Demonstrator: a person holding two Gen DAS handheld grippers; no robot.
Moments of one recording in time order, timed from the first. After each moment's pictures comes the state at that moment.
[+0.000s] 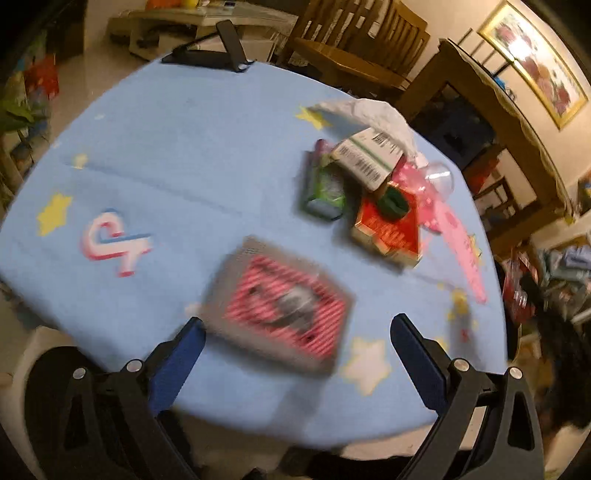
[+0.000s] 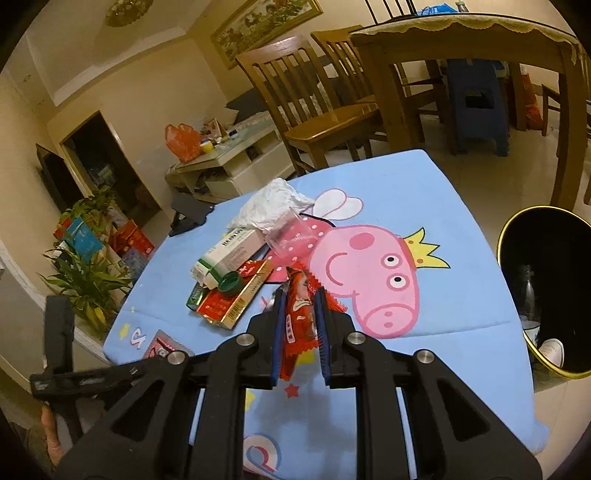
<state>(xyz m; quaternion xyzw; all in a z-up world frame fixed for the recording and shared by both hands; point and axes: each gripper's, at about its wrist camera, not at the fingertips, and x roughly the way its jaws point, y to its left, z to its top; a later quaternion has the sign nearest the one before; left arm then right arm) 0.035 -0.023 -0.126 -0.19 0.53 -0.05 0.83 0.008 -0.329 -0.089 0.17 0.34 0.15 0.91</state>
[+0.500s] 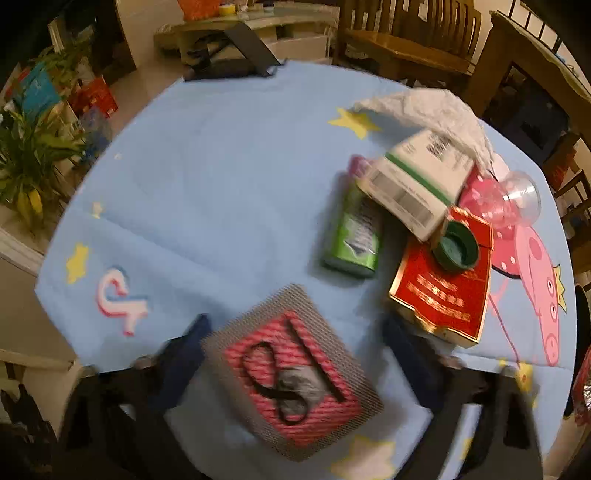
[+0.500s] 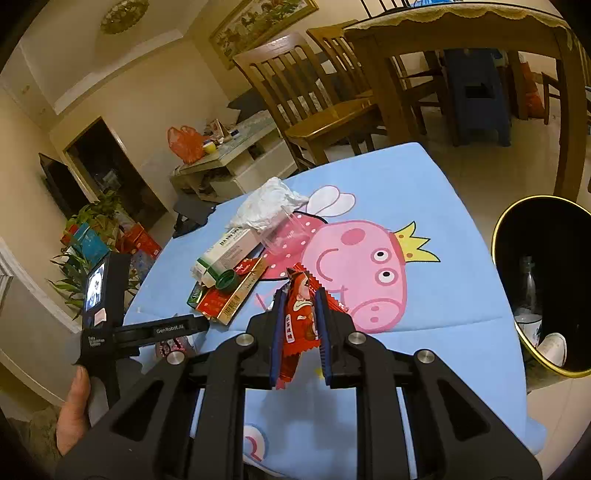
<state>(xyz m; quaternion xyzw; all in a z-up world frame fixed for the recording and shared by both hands) 0.087 -0.053 -0.126 -0.07 0.55 0.11 0.82 0.006 -0.347 -0.090 0.18 0.35 0.15 0.91</state>
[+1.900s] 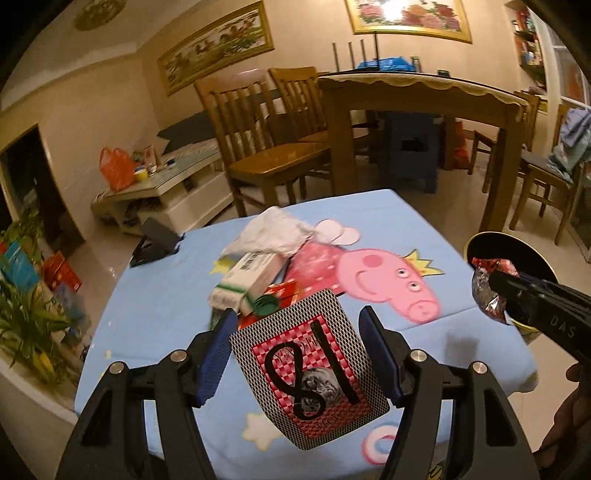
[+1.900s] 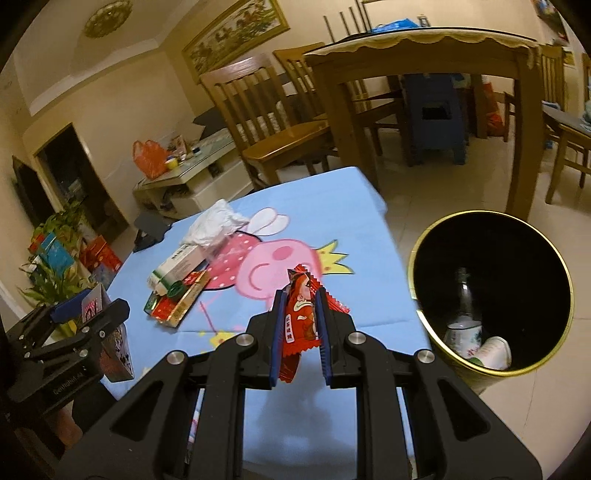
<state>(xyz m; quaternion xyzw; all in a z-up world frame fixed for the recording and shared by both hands) 0.004 -0.197 -0.042 0.11 0.33 -0.06 0.94 -0.024 -0.400 -0.084 0.16 0.34 0.05 0.93</state>
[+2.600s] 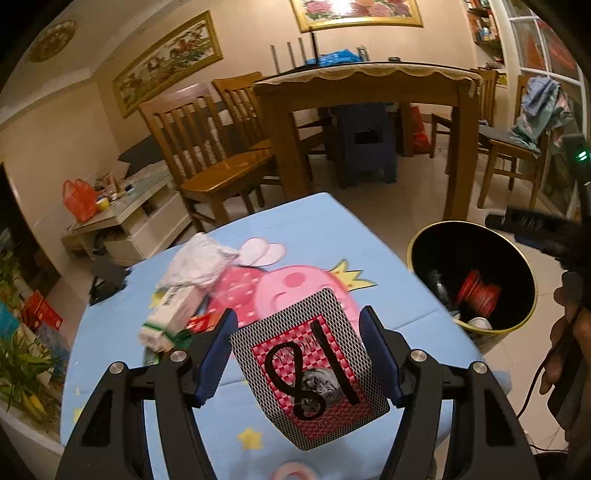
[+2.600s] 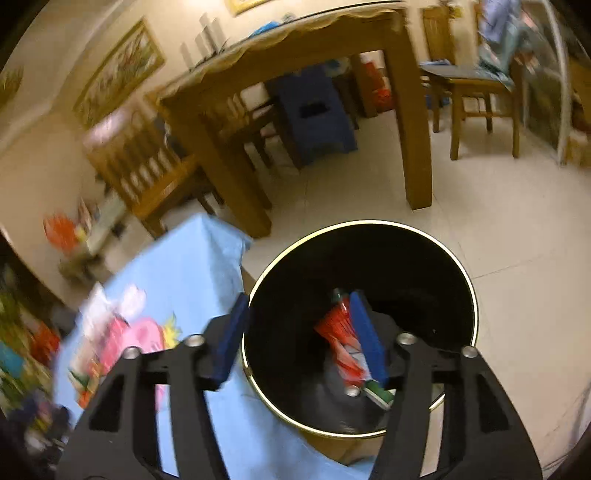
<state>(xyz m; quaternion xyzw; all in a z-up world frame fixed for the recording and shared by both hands) 0.017 -0.285 -0.050 0.16 0.33 -0.13 0.92 -0.013 -0.557 -0.094 0.27 0.30 -0.14 0.90</state>
